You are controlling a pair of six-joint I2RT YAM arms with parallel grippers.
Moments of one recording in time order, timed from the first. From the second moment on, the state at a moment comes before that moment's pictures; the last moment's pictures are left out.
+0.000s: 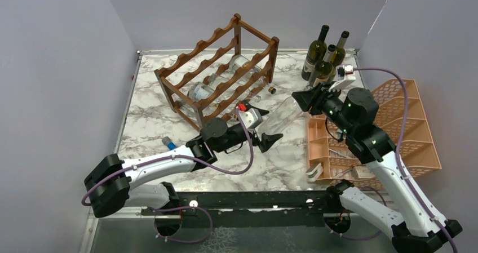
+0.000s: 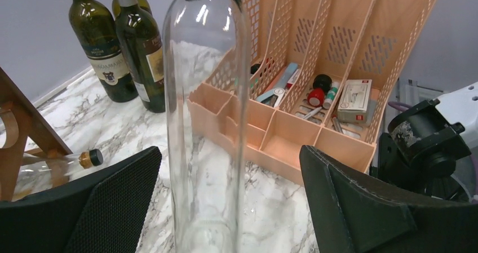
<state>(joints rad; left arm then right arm) -1.03 1.22 0.69 0.63 0.14 -0.01 0.47 0.81 0.98 -0.31 -0.07 0.50</state>
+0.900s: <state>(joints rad) -1.03 1.03 0.69 0.60 -0.09 0.07 -0.03 1.18 1.29 -0.35 0.26 0.30</state>
